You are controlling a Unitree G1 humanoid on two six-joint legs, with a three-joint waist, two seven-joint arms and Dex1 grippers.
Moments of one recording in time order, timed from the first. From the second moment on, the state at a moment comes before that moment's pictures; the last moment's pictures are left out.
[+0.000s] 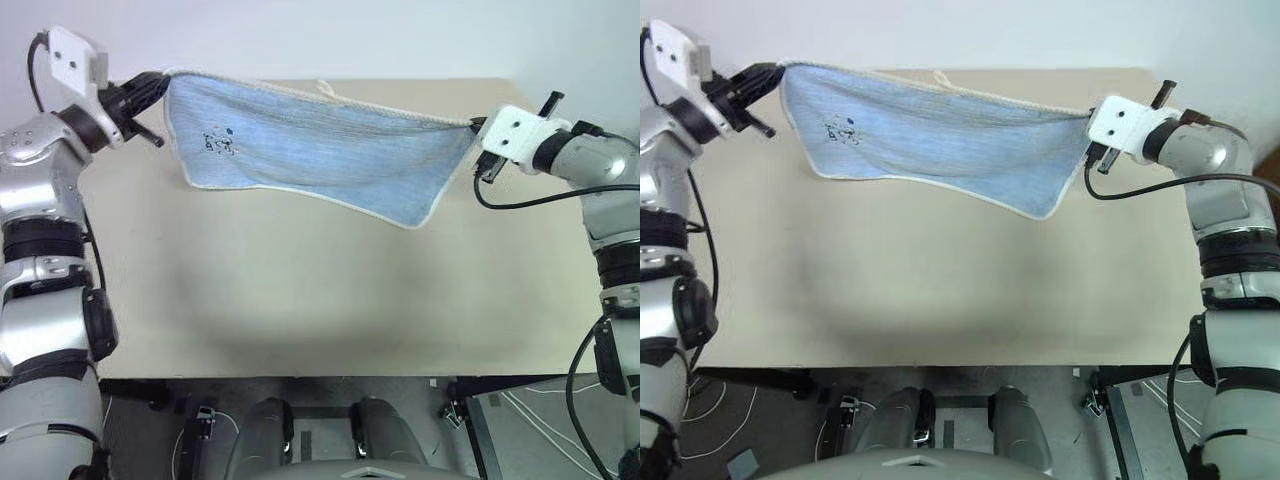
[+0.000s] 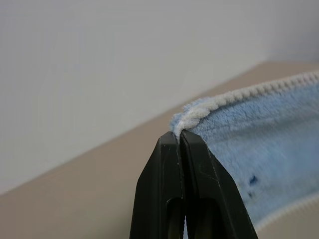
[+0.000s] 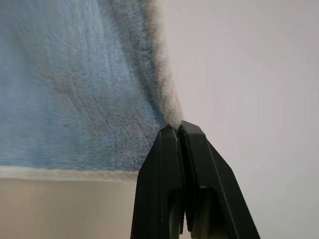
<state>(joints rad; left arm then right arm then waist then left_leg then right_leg) -0.98 0.79 0.22 0.77 -0.28 0.05 -0.96 -0.89 -0.90 0.07 0.51 -0.15 -0.20 0.76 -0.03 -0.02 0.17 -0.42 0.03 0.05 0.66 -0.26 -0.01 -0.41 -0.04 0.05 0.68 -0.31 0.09</state>
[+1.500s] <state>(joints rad) -0.48 0.90 0.23 0.35 -0.43 0.35 -1.22 -0.25 -1.09 -0.11 -0.05 0.28 0.22 1.23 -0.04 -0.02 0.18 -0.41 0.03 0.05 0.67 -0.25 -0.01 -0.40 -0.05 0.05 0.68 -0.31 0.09</state>
